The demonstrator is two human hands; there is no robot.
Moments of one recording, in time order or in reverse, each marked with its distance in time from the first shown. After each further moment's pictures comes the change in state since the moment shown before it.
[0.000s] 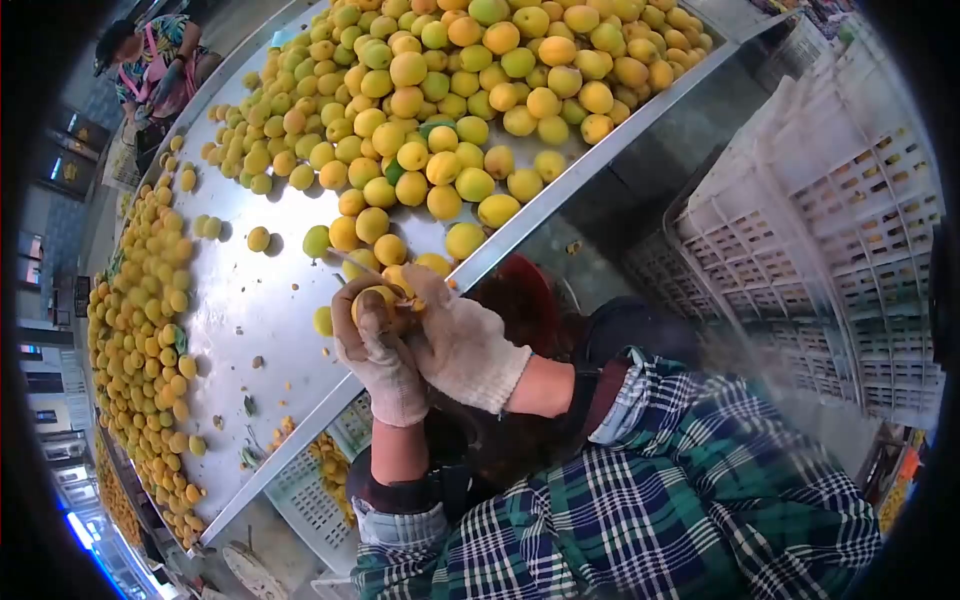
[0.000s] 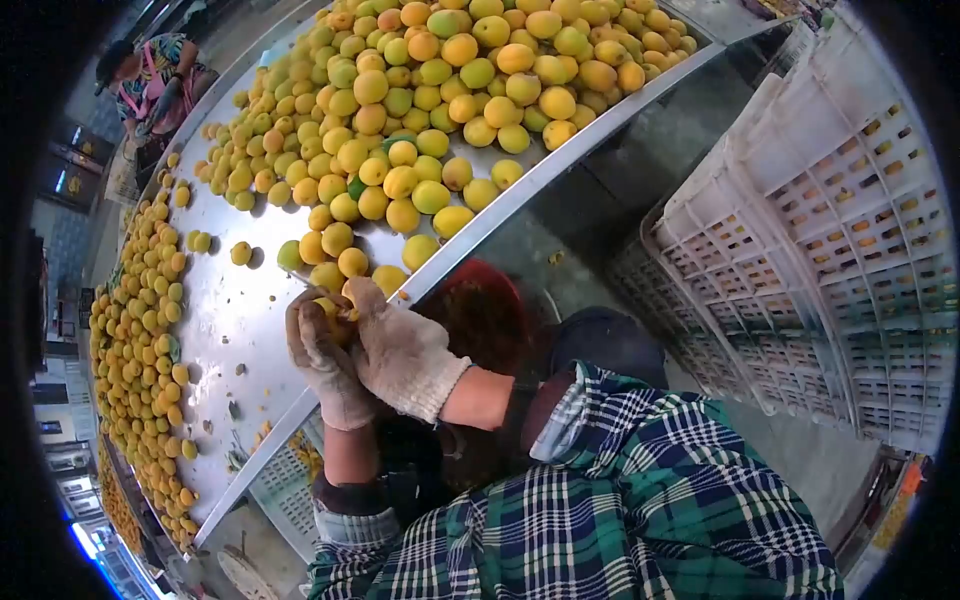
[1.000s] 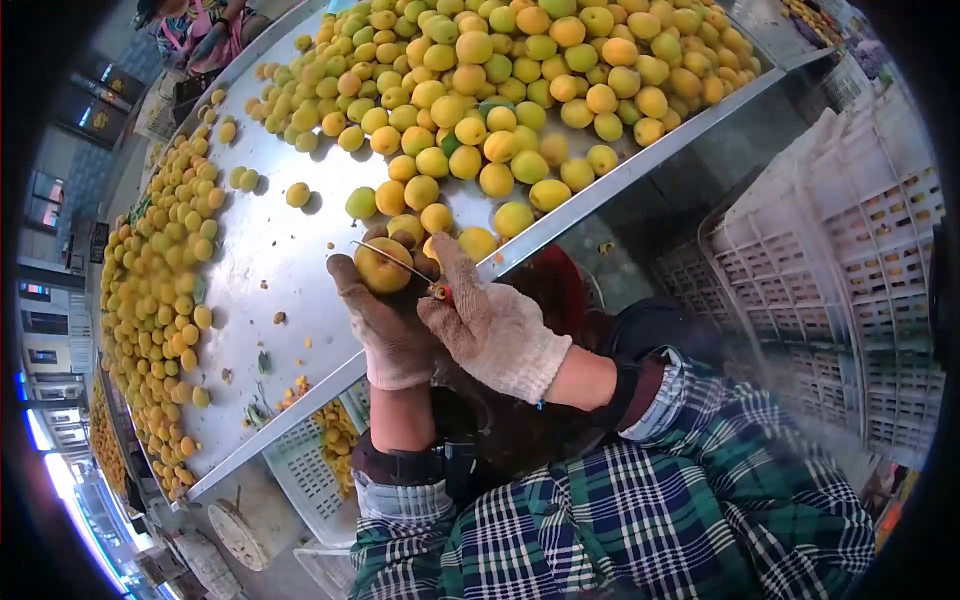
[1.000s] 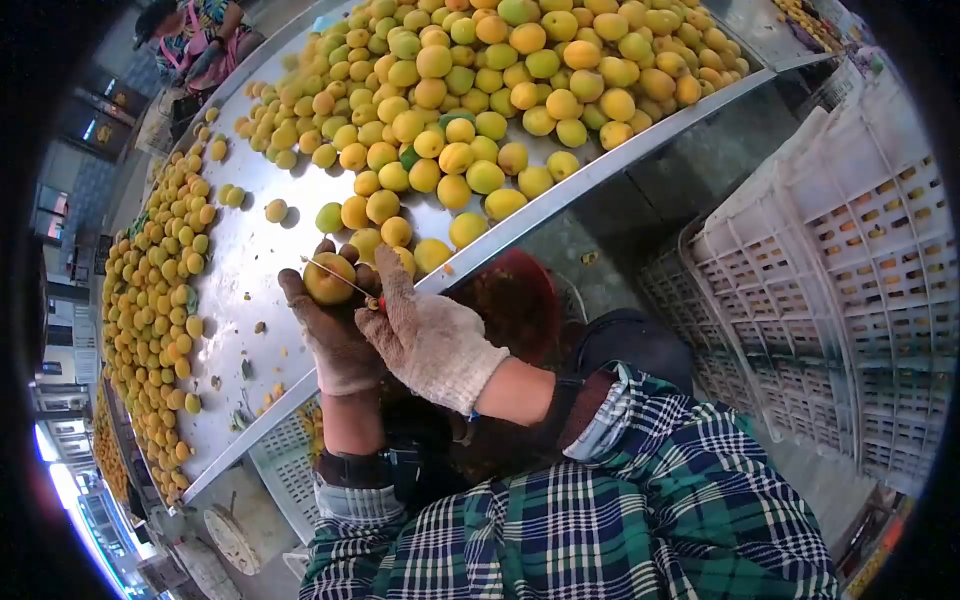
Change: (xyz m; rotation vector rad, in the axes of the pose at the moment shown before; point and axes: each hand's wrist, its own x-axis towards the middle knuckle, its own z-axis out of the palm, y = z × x) left_hand 0.015 0.009 -0.021 -0.875 0.037 -0.533; right_hand -0.005 -0.013 -0.003 -0.068 -0.172 -0.009
